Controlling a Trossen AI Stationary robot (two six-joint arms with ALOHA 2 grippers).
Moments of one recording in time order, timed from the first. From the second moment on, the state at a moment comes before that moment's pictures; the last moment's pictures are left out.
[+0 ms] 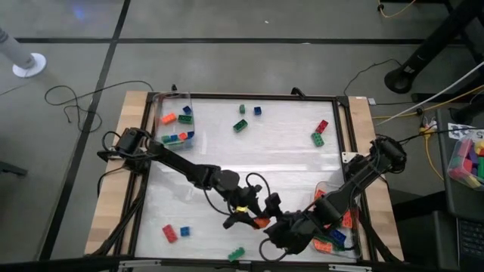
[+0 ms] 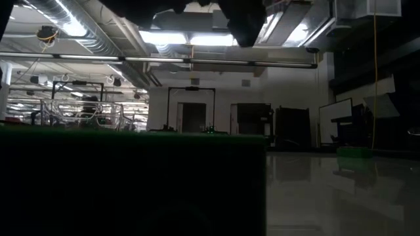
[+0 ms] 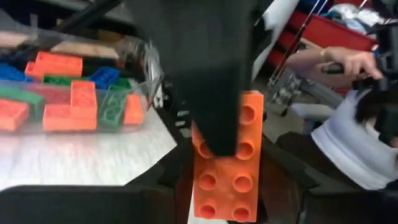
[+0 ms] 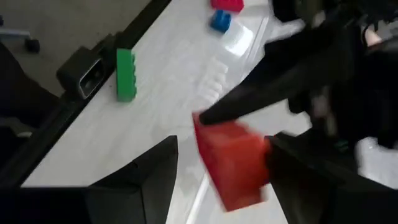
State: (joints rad) left arm -0.29 1.90 1.13 0.59 0.39 -0.29; right arm 0.71 1.77 1.54 -0.65 0.43 -0.05
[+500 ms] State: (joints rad) left arm -0.30 1.90 1.13 0.59 0.39 -0.20; right arm 0.70 1.77 1.54 -0.62 0.39 -0.06
